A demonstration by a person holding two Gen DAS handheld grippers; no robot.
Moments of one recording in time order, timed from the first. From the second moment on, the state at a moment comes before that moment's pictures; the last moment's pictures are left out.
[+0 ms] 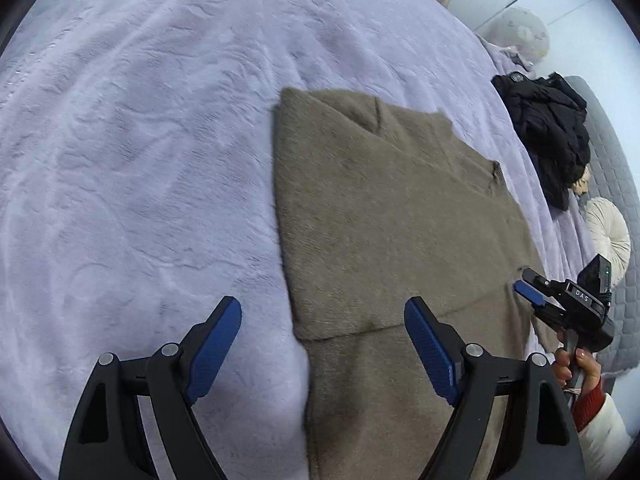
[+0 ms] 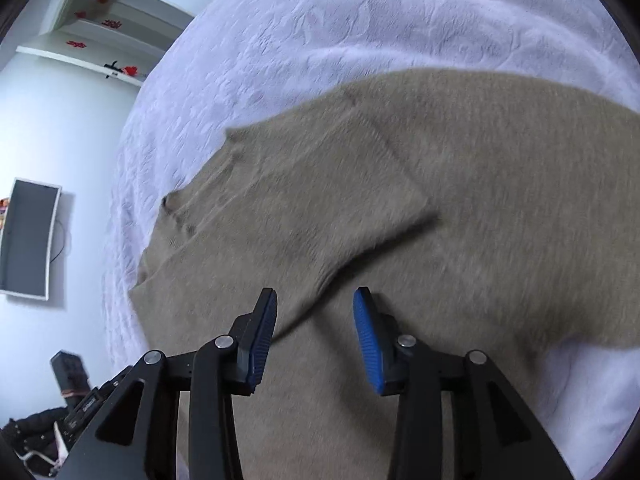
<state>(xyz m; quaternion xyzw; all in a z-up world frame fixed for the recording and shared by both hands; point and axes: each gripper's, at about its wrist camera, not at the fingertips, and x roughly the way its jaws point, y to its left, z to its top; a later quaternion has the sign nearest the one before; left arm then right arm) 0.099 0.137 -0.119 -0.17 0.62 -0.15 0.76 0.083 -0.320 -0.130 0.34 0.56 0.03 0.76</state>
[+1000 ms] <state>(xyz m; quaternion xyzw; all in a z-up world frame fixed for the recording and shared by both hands) 0.104 0.122 -0.124 -0.15 0.60 -0.19 0.76 0.059 -0.218 -0.171 0.35 0.61 0.17 0.69</state>
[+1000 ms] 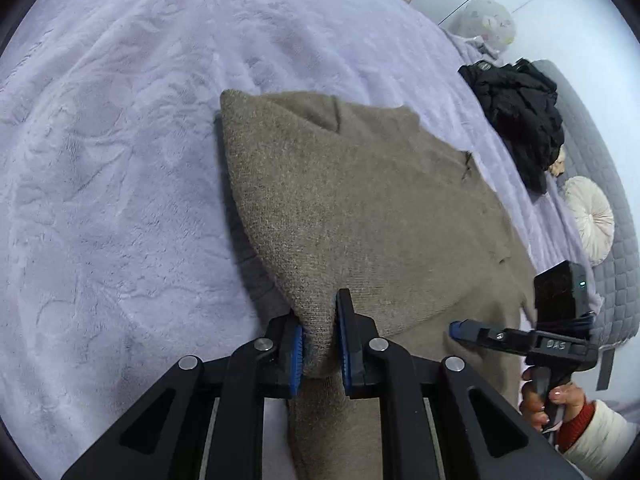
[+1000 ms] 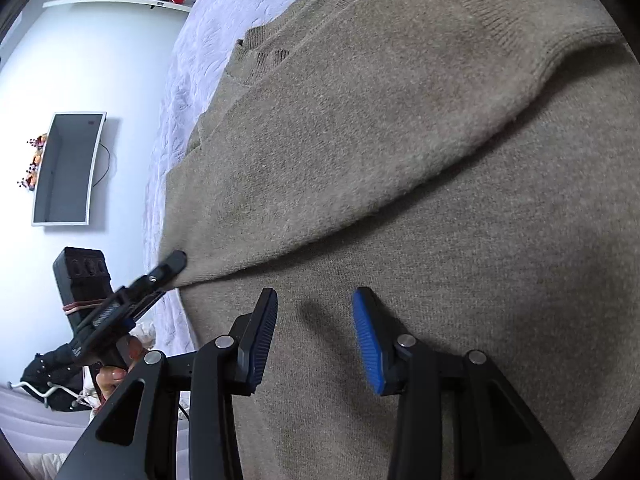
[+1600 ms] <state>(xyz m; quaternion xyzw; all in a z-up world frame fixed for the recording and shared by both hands) 0.070 0.133 -0.108 -0.10 0.57 -0.04 0.81 0.085 -0.294 -0.151 0.40 0.56 0.05 0.73</state>
